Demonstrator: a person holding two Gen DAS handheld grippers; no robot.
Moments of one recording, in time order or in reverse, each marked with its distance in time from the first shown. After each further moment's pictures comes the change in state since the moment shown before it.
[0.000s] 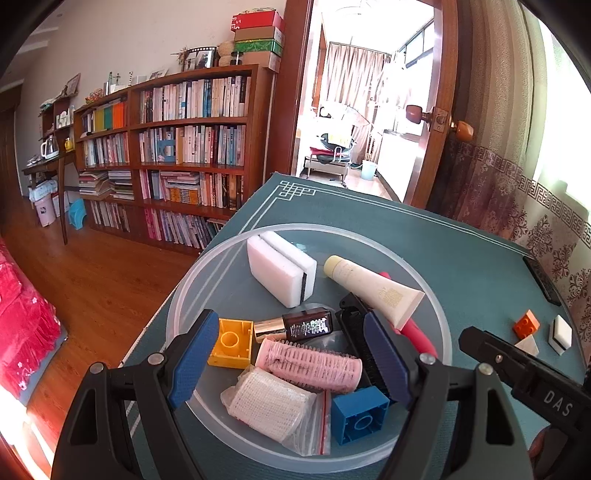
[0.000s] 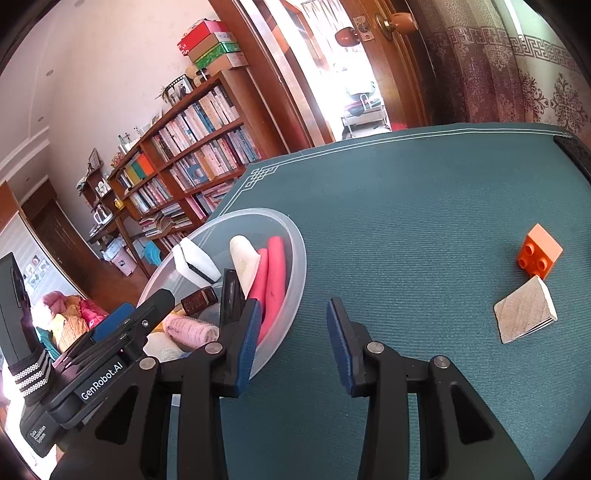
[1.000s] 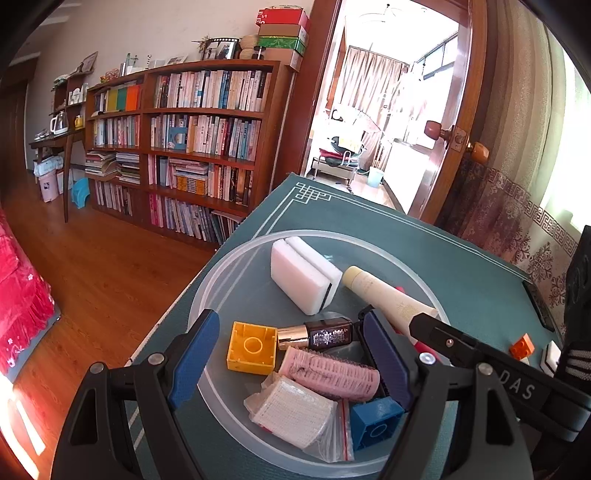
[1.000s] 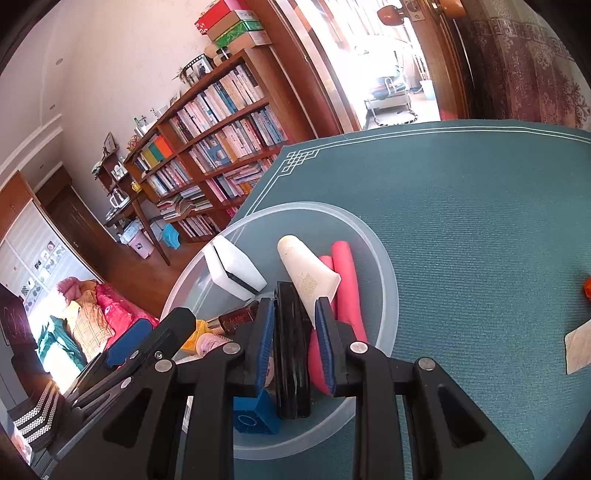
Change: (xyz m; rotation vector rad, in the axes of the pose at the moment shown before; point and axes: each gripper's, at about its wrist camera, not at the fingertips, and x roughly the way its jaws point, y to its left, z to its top) left arm 0.002 0.026 0.006 -0.100 0.008 -0.013; right arm 0.047 0.046 0.021 -0.023 0.079 0.081
